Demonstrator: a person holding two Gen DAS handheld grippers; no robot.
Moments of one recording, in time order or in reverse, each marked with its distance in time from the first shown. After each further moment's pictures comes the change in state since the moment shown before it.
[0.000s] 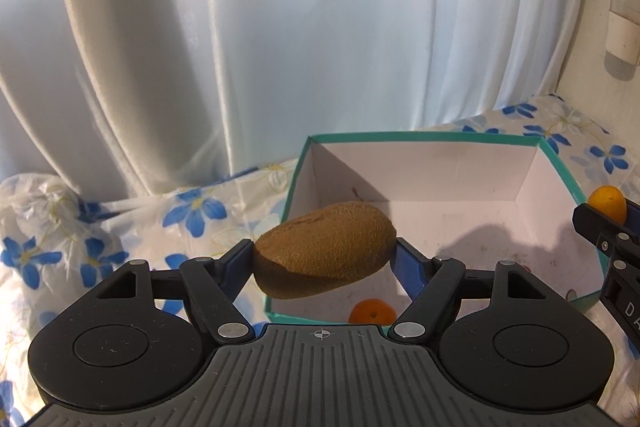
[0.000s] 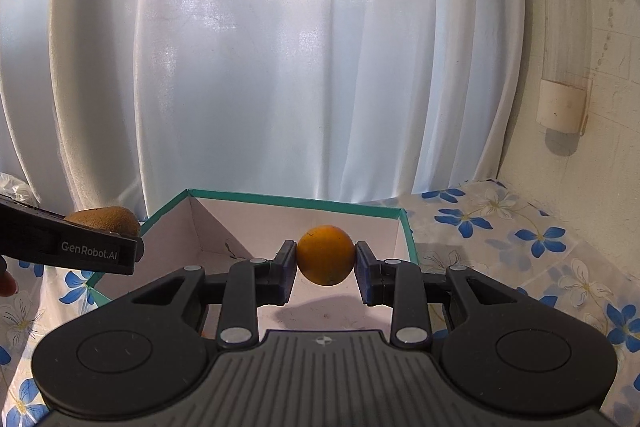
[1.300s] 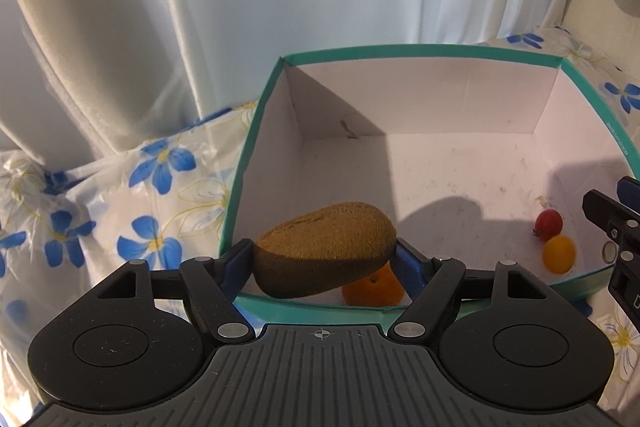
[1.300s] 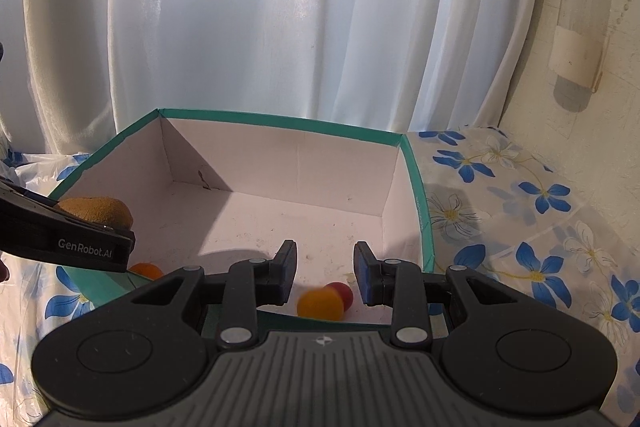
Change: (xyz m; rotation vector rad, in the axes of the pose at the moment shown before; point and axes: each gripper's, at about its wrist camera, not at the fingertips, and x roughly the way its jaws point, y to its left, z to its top) left arm 0.061 -0.016 -0.017 0.063 0.164 -0.006; right arm 0.049 -0.003 -0.036 -0.049 0.165 -0.038
